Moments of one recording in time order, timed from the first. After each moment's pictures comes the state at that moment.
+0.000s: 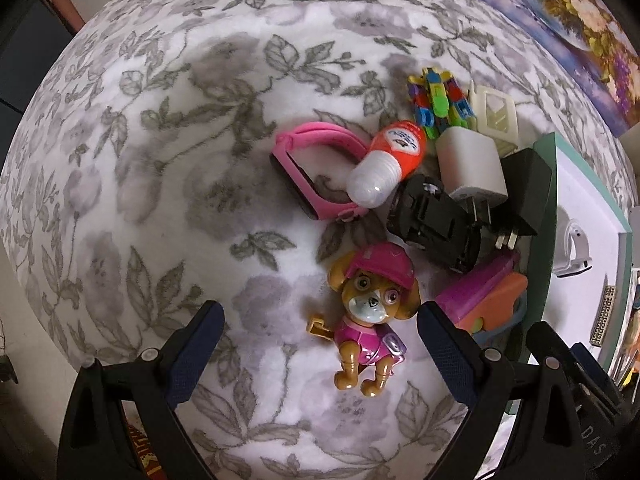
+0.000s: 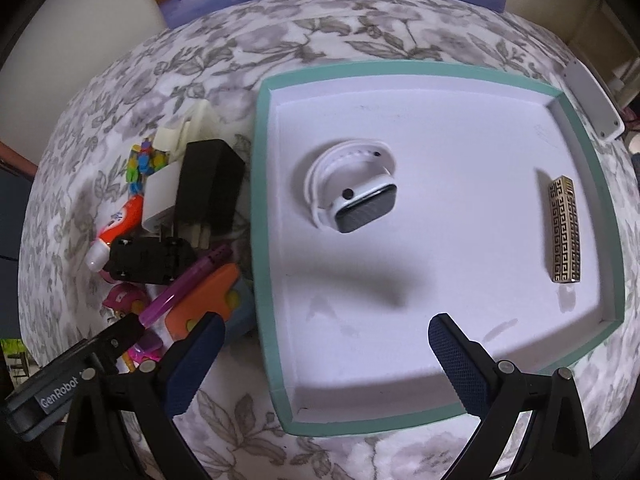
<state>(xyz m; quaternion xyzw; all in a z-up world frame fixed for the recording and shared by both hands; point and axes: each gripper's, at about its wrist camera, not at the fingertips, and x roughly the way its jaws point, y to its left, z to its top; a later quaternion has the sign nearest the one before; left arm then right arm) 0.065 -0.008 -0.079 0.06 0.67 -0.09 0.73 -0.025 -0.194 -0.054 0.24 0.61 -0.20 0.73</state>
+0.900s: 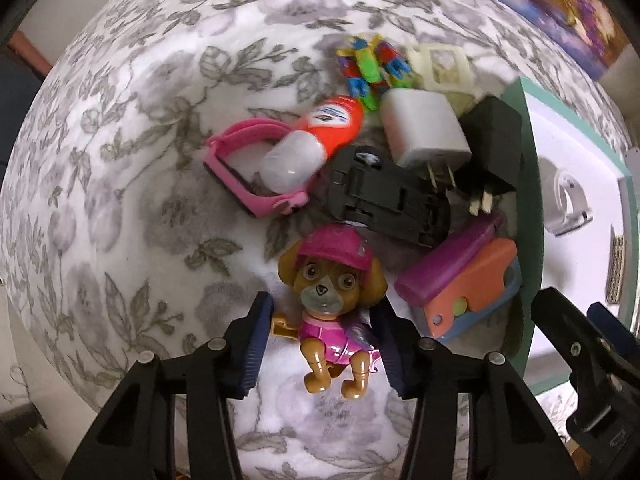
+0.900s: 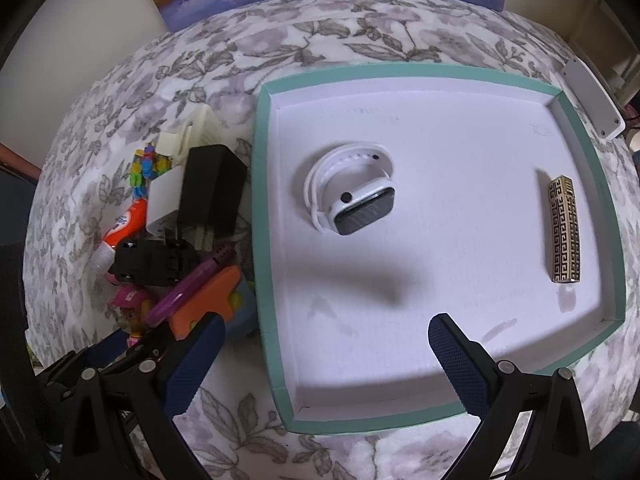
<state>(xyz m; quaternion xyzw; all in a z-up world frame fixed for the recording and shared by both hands) 0.047 -0.086 -0.100 0.12 0.66 -0.13 0.73 -0.021 -0.190 -0.048 0.24 0.60 -0.19 0.74</state>
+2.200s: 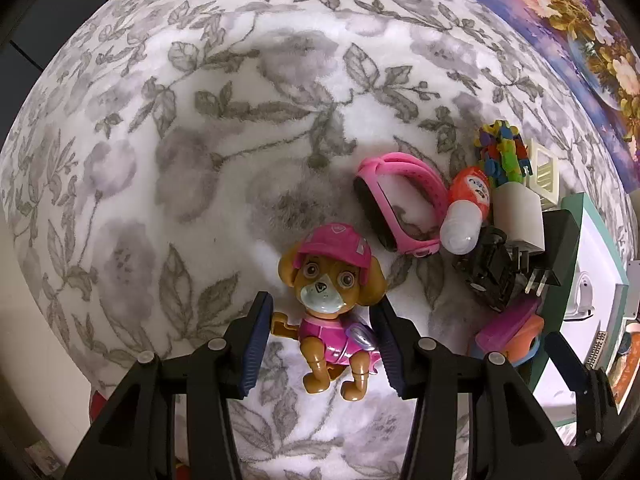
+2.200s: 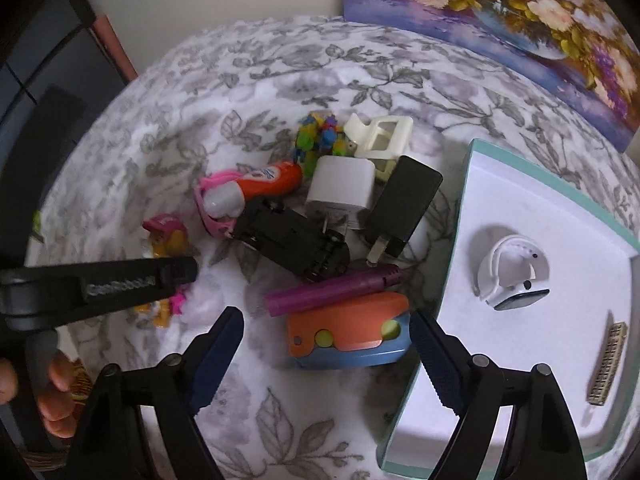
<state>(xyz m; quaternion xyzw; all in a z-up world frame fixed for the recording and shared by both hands) 0.089 0.020 -0.085 0.00 0.68 -0.05 0.73 0.016 -0.105 -0.045 0.08 0.58 -0.02 0.81</state>
